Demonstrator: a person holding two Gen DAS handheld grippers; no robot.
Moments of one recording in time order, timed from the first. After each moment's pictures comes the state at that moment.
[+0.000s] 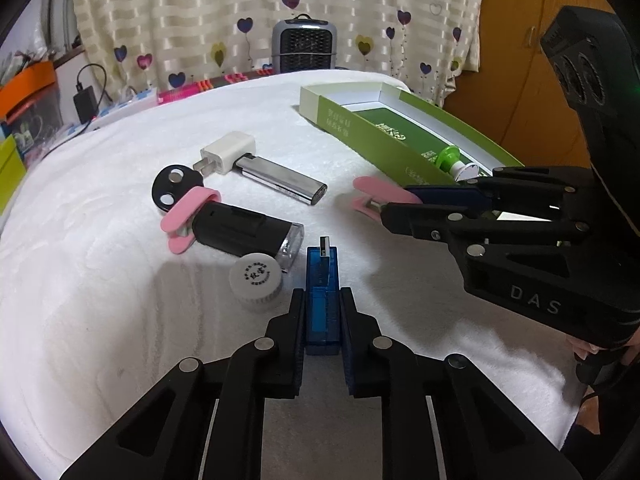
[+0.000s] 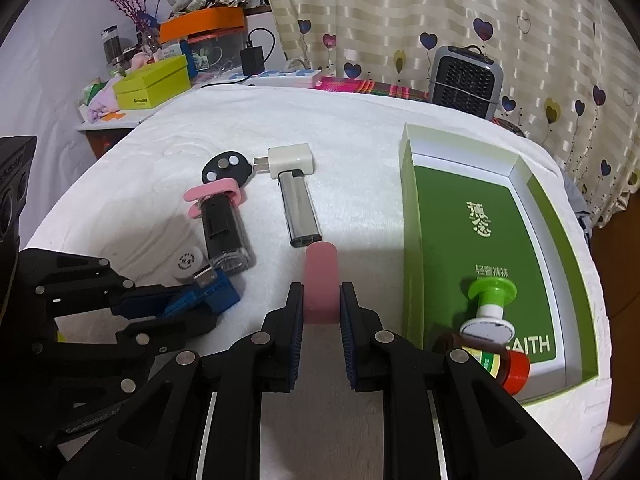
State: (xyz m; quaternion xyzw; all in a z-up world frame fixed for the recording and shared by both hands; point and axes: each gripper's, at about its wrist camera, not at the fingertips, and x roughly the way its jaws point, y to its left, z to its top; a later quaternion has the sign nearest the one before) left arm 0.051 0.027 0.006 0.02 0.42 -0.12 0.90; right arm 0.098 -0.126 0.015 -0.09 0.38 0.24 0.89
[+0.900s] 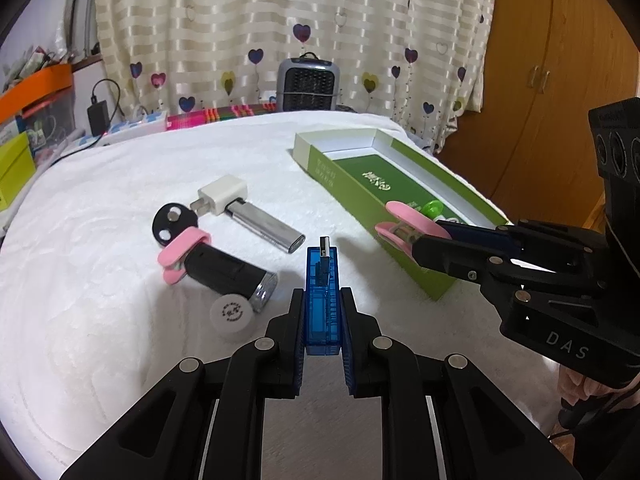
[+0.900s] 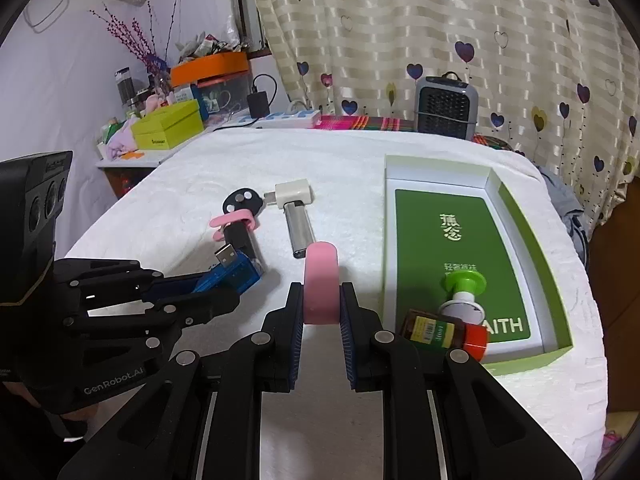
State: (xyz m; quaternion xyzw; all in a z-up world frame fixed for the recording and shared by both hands) left arm 0.043 0.011 0.035 -0.02 0.37 -0.11 0.92; right arm 0.066 -0.165 0.041 -0.04 0.33 0.26 0.91
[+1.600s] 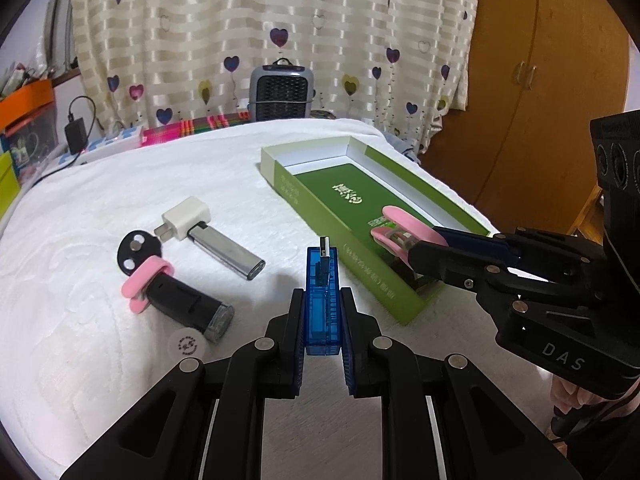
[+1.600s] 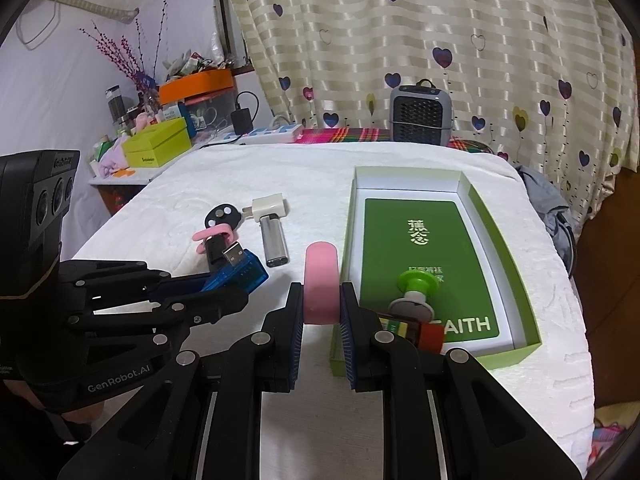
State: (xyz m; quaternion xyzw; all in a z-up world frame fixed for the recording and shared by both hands) left arm 0.058 -0.016 0.044 -0.01 0.37 -0.14 0.92; right arm 0.067 -0.193 0.046 -0.02 0.31 0.24 0.92
